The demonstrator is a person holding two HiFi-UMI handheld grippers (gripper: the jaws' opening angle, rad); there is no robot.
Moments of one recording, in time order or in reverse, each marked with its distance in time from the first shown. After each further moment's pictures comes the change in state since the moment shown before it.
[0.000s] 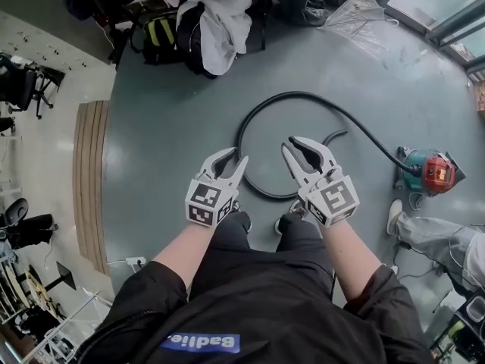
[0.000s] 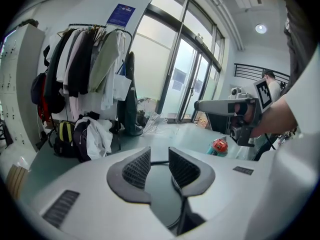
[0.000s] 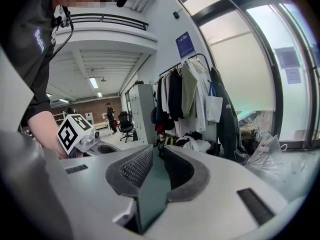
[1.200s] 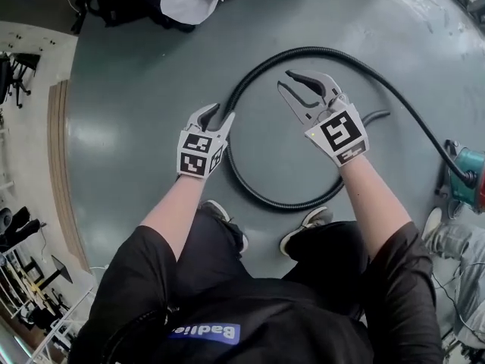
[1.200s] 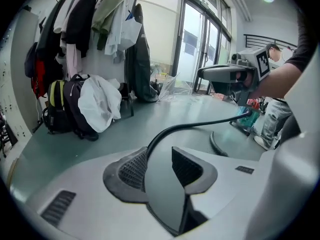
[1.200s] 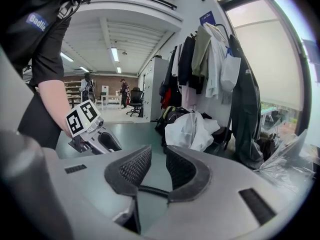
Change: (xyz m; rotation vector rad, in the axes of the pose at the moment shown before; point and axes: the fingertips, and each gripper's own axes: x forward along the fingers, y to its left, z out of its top) left arm 0.307 0.196 -0.351 0.063 0.187 0.128; right arm 0.220 -0.182 -0.369 -0.300 0.094 0.116
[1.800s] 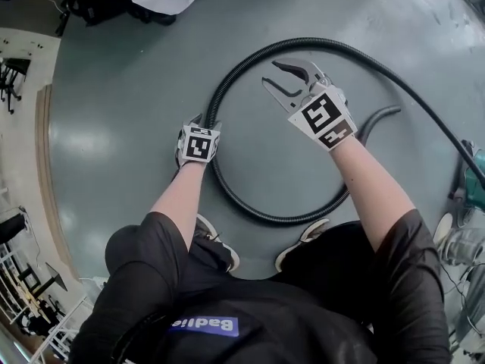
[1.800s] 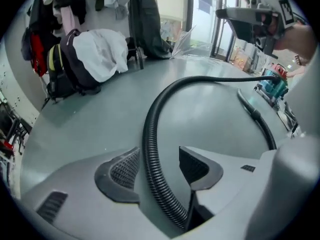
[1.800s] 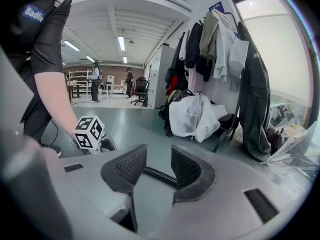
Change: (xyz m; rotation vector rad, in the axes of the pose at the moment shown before) left arm 0.135 0.046 -0.204 -0.008 0.347 0.153; right arm 0.059 0.000 -0.137 -0.080 0.082 0.039
